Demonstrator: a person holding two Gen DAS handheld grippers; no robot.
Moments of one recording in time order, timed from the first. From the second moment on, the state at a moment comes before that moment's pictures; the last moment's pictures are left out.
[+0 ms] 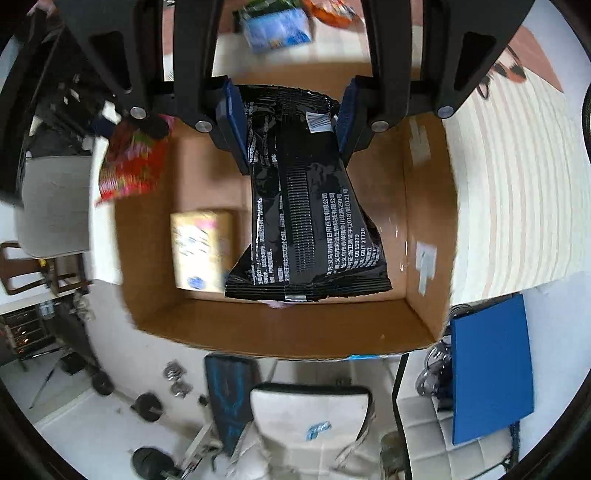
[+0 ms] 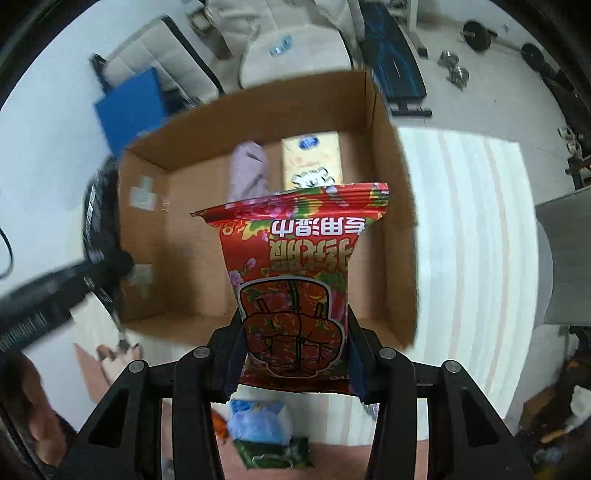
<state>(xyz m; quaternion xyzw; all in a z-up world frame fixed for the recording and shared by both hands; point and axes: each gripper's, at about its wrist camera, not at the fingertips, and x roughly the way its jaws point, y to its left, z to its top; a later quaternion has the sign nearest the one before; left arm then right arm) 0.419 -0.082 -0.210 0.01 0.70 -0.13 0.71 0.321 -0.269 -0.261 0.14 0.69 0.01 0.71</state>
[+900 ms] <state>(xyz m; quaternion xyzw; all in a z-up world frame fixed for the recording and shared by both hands) 0.499 -0.136 -0.353 0.10 0.76 -0.08 0.64 0.364 -0.245 -0.380 0.09 0.77 -0.02 0.63</state>
